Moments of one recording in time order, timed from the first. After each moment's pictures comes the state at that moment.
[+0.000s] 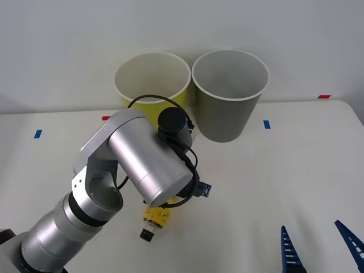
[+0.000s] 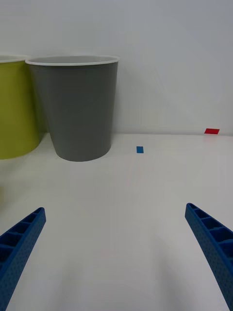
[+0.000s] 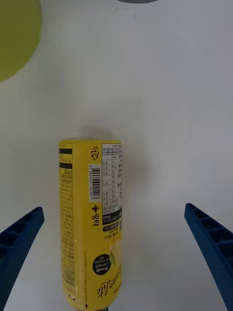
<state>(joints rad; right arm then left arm) 1.06 -0.35 0.24 -2.21 -0.11 -0.44 1.56 -0.57 0.22 -0.63 -2.00 0.31 1.84 -1.06</state>
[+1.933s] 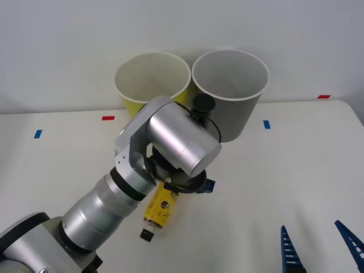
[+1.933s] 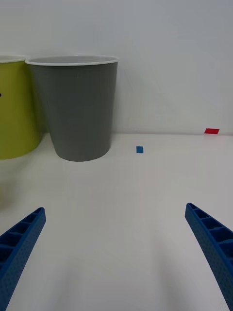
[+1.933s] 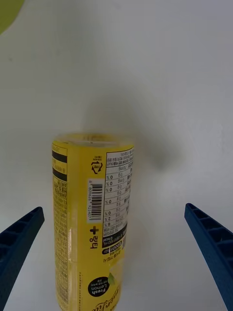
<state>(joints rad) 1.06 -0.35 0.24 -2.21 -0.11 -0.44 1.56 -0.68 0.07 -0.56 -1.65 0.25 1.89 -1.10</state>
